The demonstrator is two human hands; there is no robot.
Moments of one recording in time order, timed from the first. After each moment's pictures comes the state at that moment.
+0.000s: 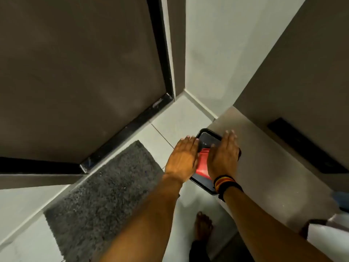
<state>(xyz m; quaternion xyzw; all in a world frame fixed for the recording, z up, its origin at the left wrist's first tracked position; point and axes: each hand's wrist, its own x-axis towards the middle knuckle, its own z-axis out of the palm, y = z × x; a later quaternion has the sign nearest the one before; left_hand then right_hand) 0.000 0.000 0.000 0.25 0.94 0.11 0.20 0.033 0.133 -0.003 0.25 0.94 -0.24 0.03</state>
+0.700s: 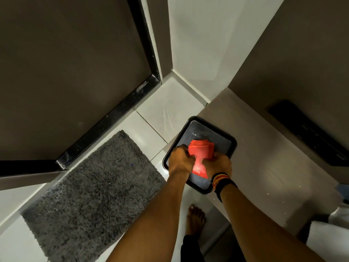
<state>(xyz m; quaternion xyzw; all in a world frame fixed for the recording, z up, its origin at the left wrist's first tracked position) -0.001 0.056 -0.109 -0.13 0.88 0.33 0.32 0.040 0.169 -0.109 0.46 0.78 -0.37 0.20</state>
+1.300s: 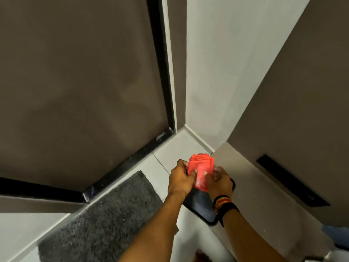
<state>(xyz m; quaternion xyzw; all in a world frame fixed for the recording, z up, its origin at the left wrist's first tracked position) -0.015 0.007 0.061 -0.12 0.84 0.49 0.20 0.023 0.131 0.064 0.38 0.77 -0.51 0.02</state>
